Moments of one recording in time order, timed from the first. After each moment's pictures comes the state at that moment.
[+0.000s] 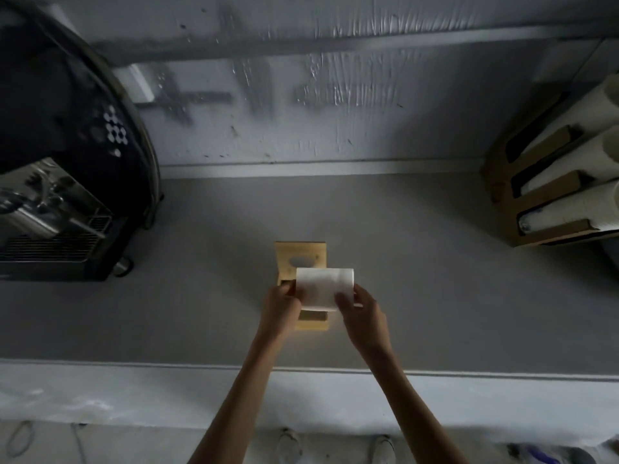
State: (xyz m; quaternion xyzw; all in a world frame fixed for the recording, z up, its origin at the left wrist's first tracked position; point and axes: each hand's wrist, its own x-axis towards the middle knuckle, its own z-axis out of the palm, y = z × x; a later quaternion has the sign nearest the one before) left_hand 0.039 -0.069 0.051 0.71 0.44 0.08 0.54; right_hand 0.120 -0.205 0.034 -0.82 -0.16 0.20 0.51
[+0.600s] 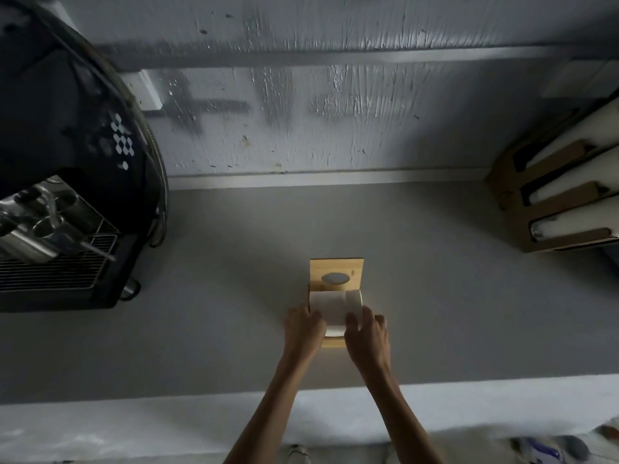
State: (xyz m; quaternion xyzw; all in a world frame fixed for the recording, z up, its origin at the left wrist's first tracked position) left_hand 0.024 -0.015 0.022 0.74 0.45 -0.03 0.50; right_hand 0.073 -0.125 0.006 -0.92 -0.07 0.17 0.34
